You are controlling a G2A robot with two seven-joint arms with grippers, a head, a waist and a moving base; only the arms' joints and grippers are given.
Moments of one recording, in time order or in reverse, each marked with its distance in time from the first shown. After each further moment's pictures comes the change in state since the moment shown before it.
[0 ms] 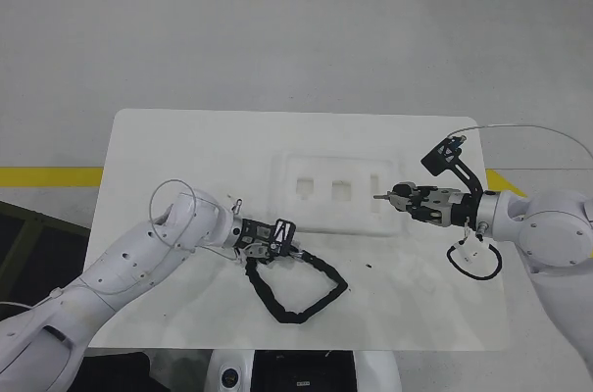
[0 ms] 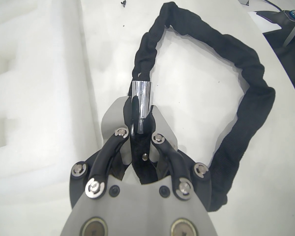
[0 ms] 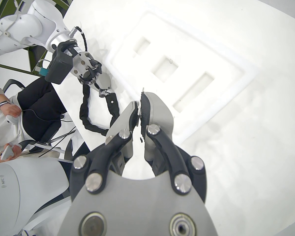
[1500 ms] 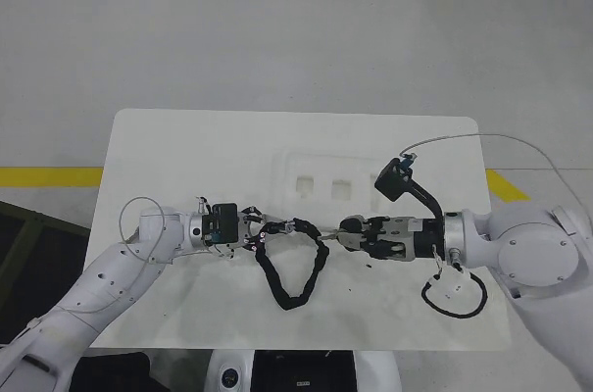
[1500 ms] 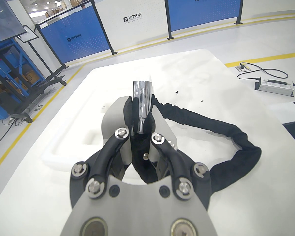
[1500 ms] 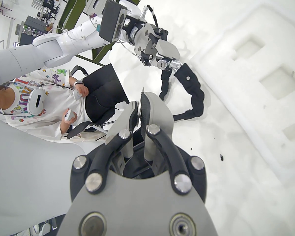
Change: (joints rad) left arm 0.200 0.054 -0.213 0.041 0.070 0.287 0.637; right arm 0.069 -0.028 -0.171 -0.214 0.262 0.215 0.051
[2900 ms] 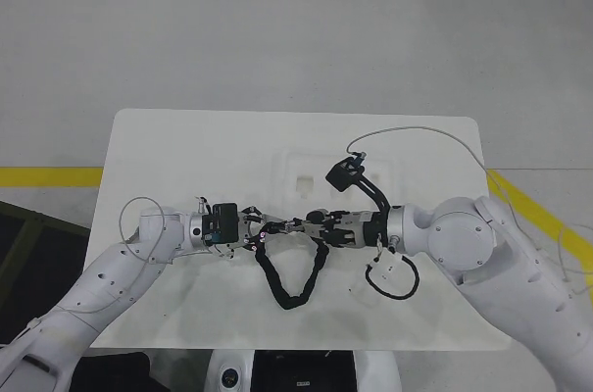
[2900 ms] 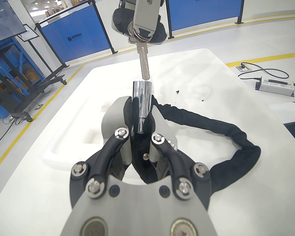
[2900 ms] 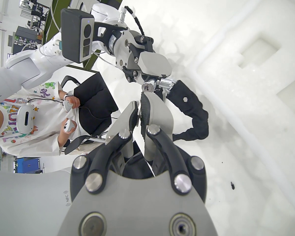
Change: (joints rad) left arm 0.000 0.000 0.000 0.000 0.000 0.000 0.000; right arm 0.163 -0.091 -0.274 0.151 -0.111 0.115 -0.128
